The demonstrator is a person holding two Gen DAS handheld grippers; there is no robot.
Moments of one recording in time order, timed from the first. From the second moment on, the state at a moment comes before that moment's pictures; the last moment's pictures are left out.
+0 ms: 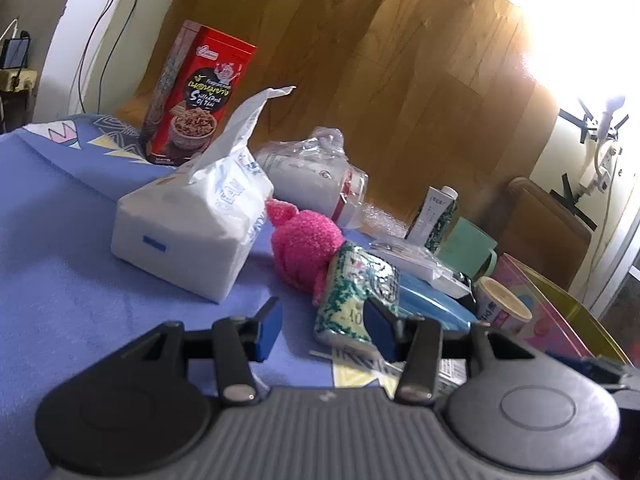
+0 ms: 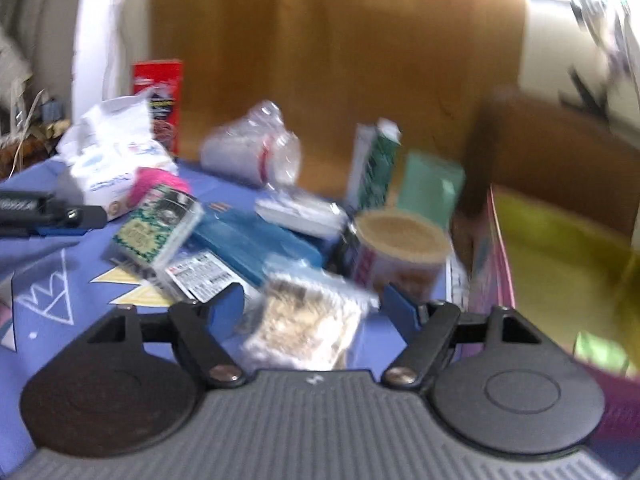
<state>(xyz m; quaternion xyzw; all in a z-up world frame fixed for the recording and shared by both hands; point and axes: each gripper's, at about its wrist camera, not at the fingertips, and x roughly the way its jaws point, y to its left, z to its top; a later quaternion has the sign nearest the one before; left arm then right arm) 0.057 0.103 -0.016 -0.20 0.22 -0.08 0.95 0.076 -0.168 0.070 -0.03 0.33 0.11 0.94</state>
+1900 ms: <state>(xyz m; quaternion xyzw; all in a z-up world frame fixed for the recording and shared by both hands) 0.073 -0.049 0.026 -0.09 0.28 -0.24 0.93 0.015 -0.289 0.086 0.04 0.17 -0.01 0.98</state>
